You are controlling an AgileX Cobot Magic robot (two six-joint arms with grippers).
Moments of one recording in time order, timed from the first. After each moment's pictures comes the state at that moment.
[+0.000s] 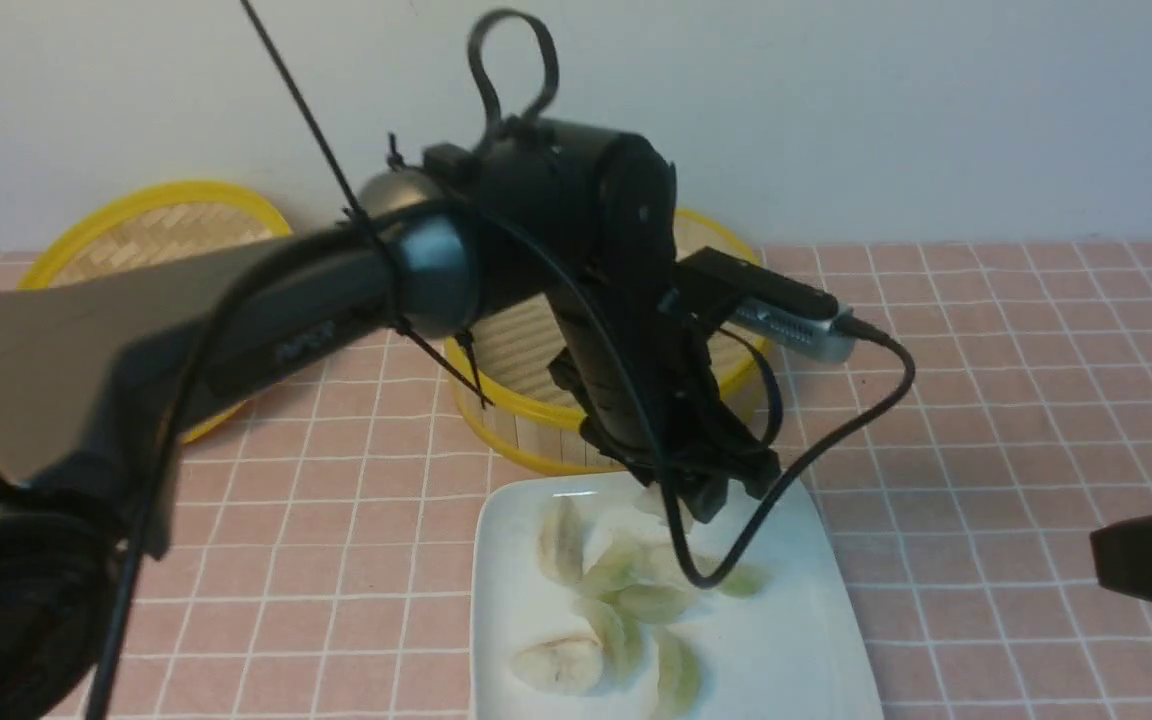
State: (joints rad) right arm 0.26 0.83 -0.85 0.37 1.08 -0.05; left arm -0.68 2.08 -1.72 -0.21 0.98 0.12
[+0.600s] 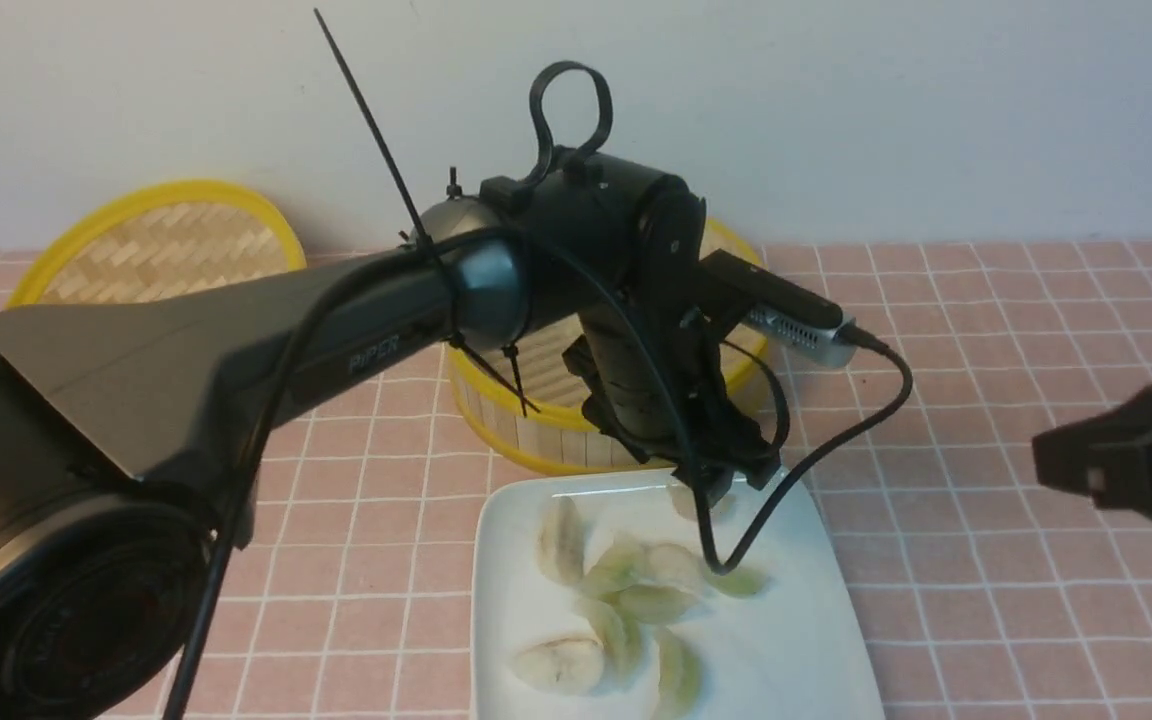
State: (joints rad) right arm 0.26 1.02 -0.93 0.37 0.95 -0.12; left arm -0.68 2.14 -1.83 -0.10 1.04 0.08
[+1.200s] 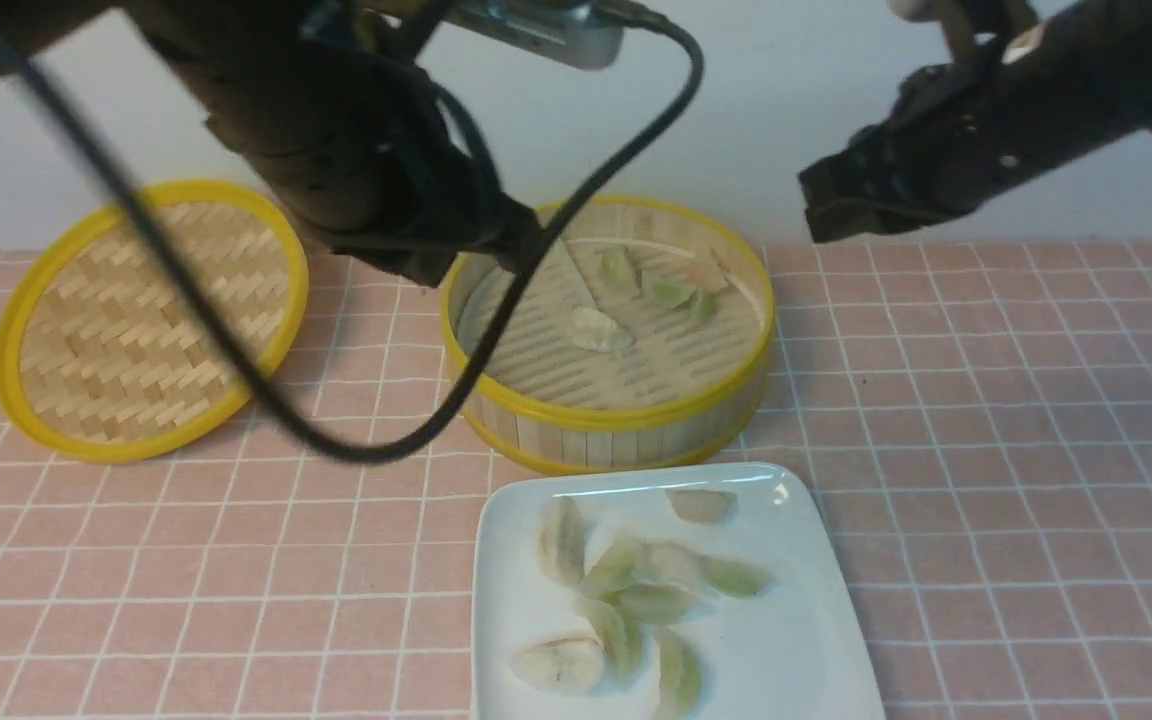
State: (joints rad) right arm 0.30 1.79 -1.62 0.37 0.94 -0.30; left arm -0.56 1.49 -1.58 0.06 1.17 -0.09
